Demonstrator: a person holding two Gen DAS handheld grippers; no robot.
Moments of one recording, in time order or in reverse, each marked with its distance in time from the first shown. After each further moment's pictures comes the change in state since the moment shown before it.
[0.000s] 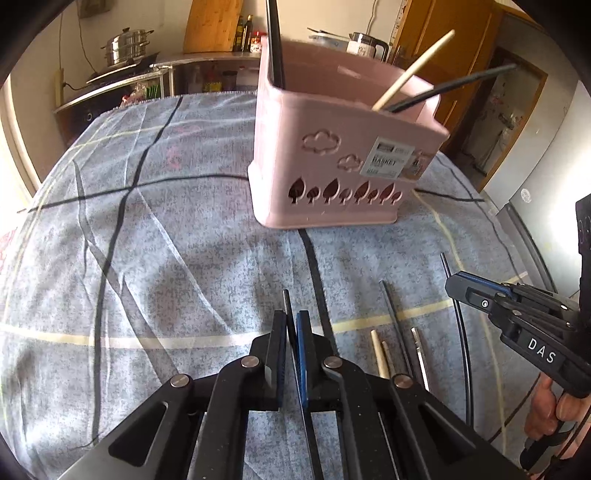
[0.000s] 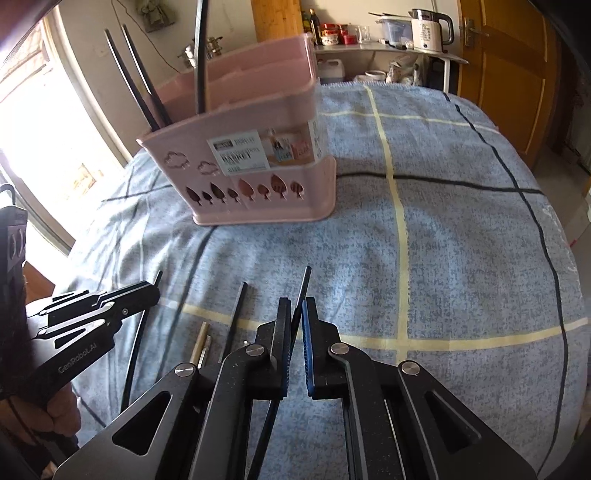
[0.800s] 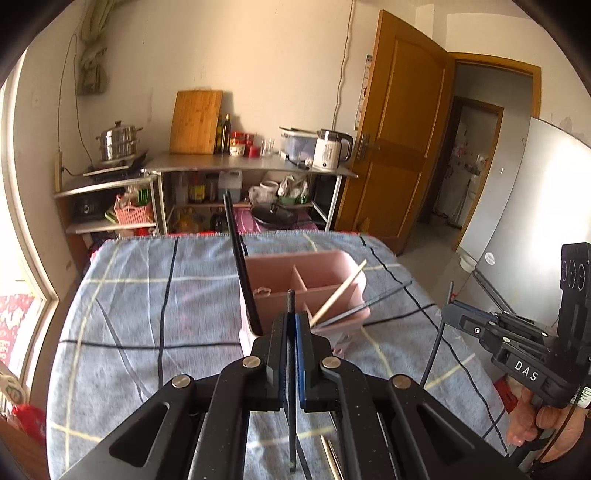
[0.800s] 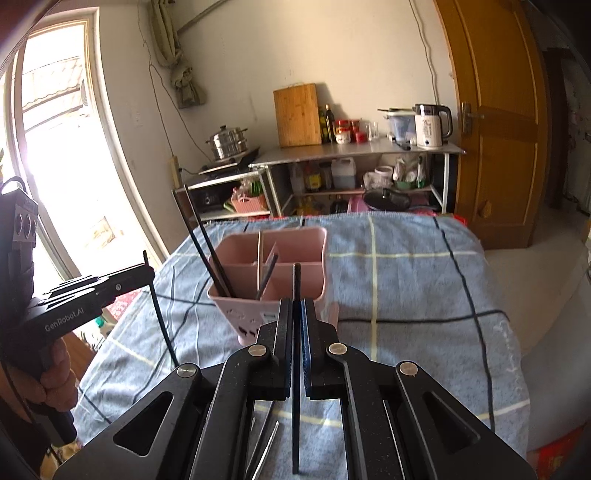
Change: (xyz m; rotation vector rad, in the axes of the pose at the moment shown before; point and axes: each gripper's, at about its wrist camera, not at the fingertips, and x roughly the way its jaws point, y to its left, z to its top) left arm -0.134 -0.022 0.087 0.087 -0.351 -0.047; right arm -0.119 0.009 0.062 -0.043 -0.352 0.041
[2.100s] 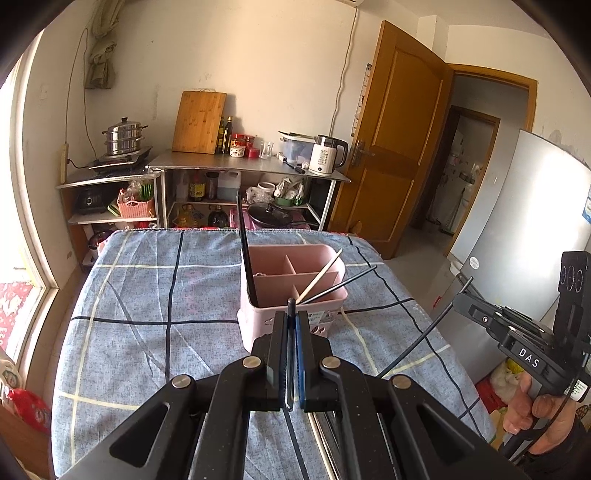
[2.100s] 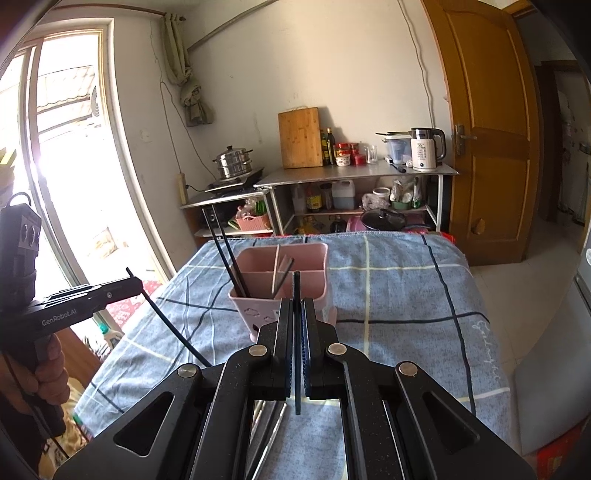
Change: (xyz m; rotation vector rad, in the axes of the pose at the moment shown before) left arm -0.065 -0.005 -0.017 -0.041 -0.002 -0.034; right arm -0.062 0.007 -0.012 -0.019 -0.080 0.004
